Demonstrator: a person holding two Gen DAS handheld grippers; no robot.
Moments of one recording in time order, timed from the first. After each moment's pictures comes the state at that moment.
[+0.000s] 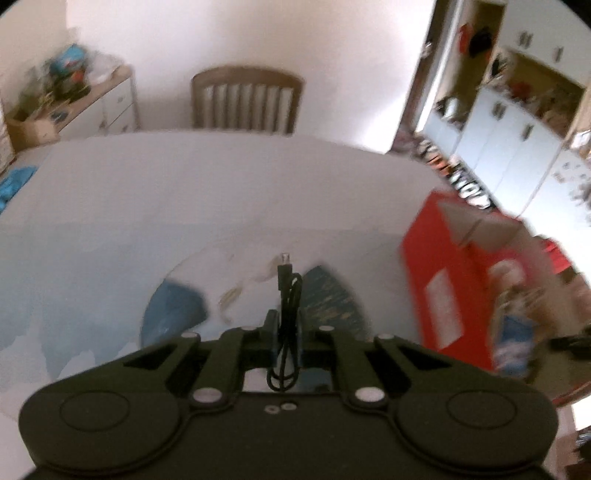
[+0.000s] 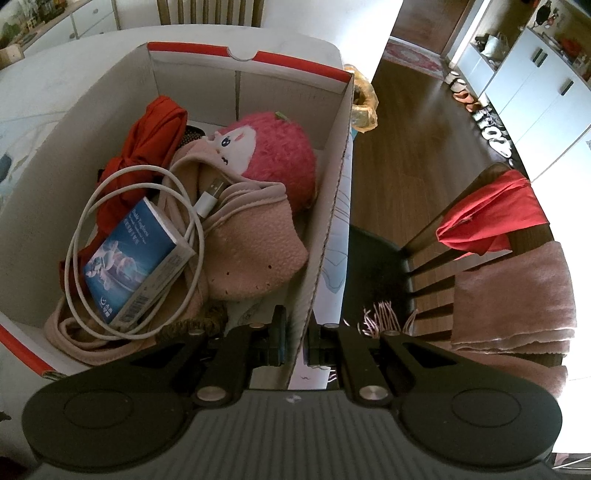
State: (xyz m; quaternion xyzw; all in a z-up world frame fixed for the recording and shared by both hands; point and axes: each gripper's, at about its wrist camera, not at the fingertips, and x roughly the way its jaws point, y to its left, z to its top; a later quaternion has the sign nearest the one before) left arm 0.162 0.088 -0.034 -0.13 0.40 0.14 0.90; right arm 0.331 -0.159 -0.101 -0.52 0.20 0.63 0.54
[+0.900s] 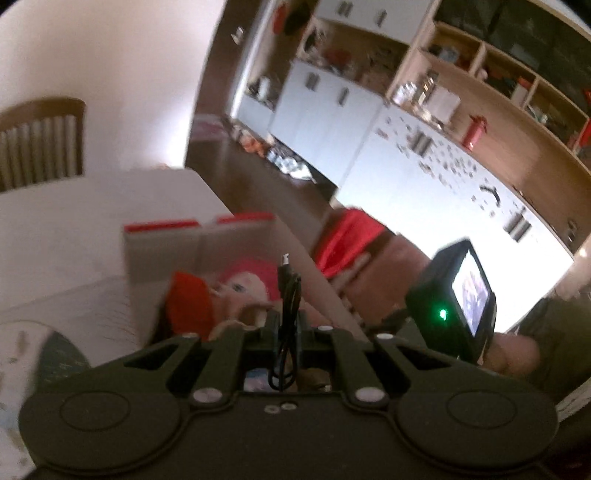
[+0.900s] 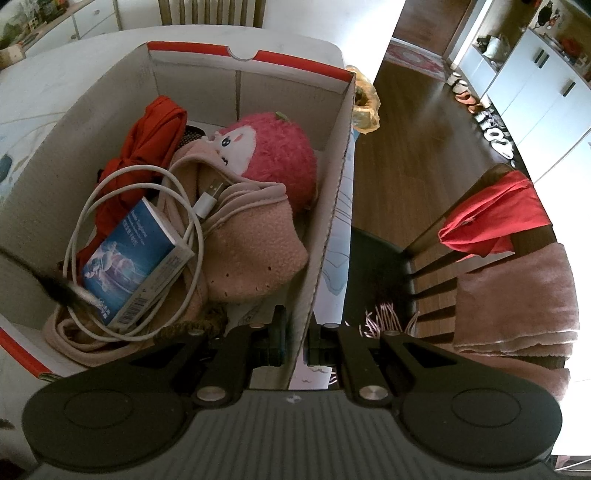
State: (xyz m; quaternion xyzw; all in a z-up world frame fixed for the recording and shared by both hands) left arm 0.249 -0.071 -0.007 -0.10 0.39 -0.16 0.90; right arm 0.335 -0.154 -0.109 -0.52 0.20 0.64 0.53
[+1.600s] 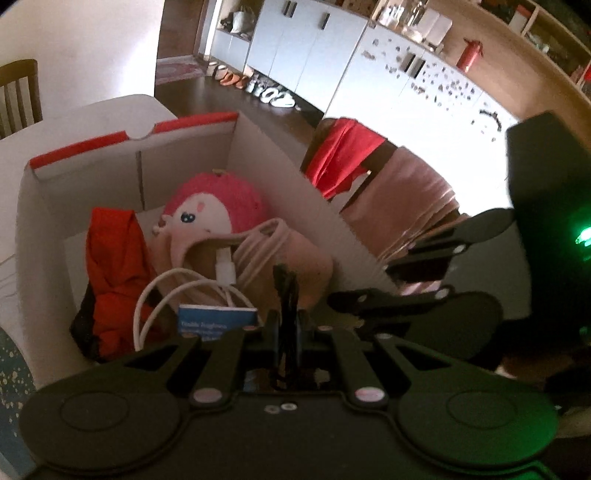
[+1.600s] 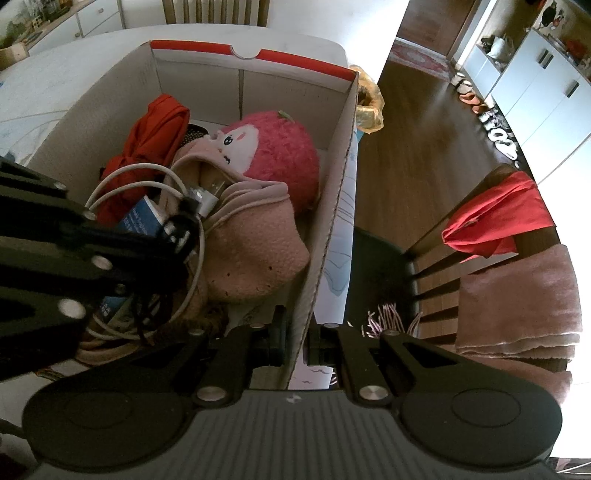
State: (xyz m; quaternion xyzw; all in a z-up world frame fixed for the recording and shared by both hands) left arm 0.290 -0.117 -0.089 -0.05 0.48 -0.19 0.85; right arm 0.336 -0.156 -0.107 -0.52 0.19 0.65 0.52
